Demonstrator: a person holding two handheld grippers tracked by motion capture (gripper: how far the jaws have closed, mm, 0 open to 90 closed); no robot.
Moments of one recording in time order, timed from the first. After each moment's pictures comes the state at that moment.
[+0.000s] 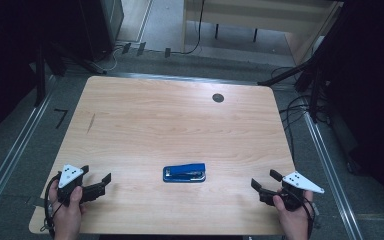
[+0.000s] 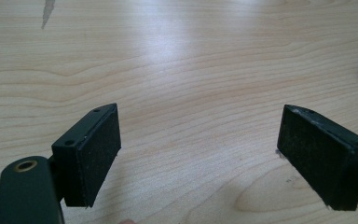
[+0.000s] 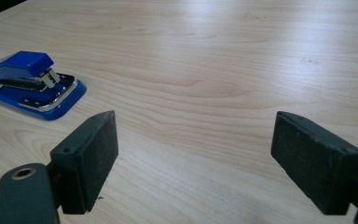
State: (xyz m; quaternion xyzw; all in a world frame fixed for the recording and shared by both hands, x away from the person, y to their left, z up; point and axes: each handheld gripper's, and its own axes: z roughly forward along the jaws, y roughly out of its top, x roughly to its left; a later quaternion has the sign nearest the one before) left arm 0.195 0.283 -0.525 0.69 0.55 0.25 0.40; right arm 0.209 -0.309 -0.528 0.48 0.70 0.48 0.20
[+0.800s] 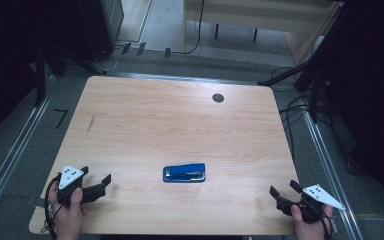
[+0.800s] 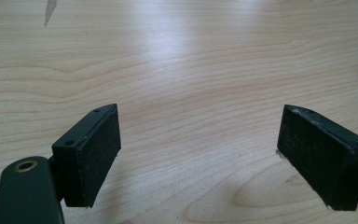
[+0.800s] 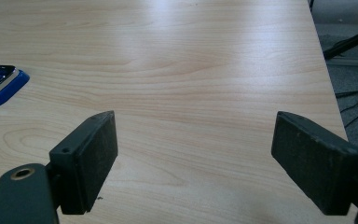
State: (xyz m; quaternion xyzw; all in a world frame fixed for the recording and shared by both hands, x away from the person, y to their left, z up) left arm 0.191 0.282 -0.525 0.69 0.55 0.25 0.39; right arm 0.182 -0.351 -0.541 0.54 0.66 0.46 0.24
